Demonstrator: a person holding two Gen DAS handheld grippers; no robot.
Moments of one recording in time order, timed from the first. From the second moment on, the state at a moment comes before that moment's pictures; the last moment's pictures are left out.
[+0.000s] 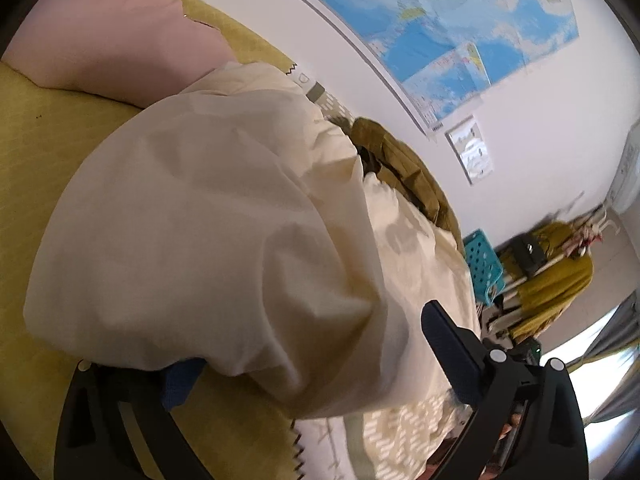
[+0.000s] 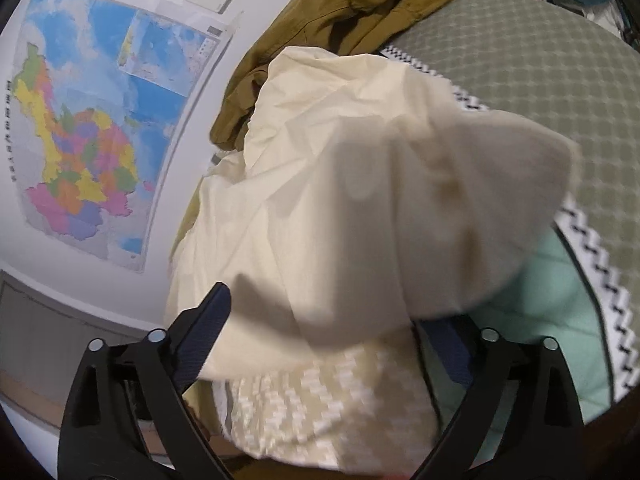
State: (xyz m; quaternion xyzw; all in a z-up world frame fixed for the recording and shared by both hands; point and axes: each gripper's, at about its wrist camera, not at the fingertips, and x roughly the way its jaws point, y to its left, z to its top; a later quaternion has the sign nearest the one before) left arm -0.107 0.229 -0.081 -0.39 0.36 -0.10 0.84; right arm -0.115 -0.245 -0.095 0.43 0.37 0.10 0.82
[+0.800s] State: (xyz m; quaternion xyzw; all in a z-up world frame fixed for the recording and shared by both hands) left arm -0.071 0.202 -0.073 -0.29 0.40 -0.03 0.87; right arm -0.062 -0.222 -0.095 0.38 0.33 0.11 0.86
